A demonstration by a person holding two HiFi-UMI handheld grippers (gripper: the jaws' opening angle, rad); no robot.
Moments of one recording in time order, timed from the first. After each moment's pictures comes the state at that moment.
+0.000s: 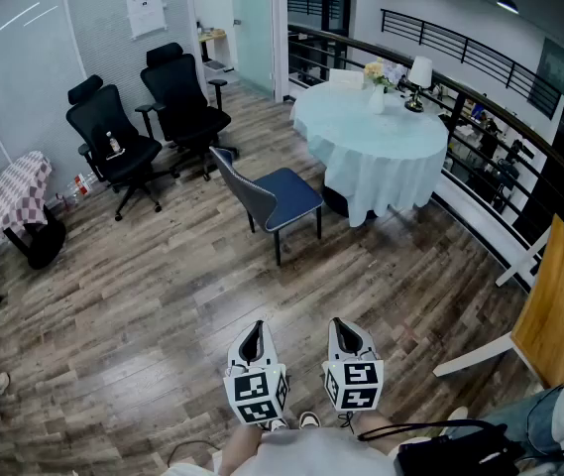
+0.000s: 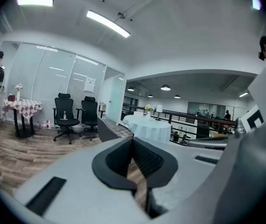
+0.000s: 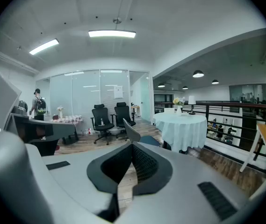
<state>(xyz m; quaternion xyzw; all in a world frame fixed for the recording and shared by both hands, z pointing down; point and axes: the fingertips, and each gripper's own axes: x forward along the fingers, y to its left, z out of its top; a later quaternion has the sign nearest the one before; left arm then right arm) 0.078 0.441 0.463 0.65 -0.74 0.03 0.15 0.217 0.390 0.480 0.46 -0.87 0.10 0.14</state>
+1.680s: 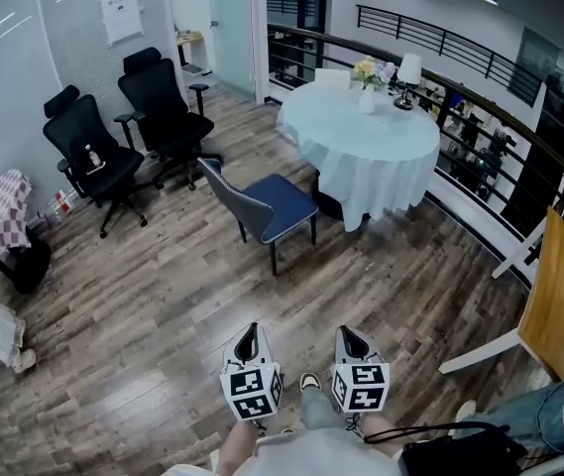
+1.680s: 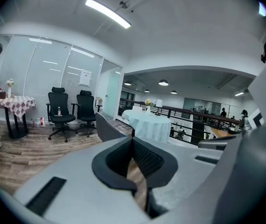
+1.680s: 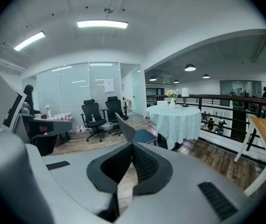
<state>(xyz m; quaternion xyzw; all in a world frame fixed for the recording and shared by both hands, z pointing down) 0.001 0.375 0.498 0.68 -0.71 0.05 0.17 0.177 0.344 0.515 0.50 -0.84 0.14 0.16</state>
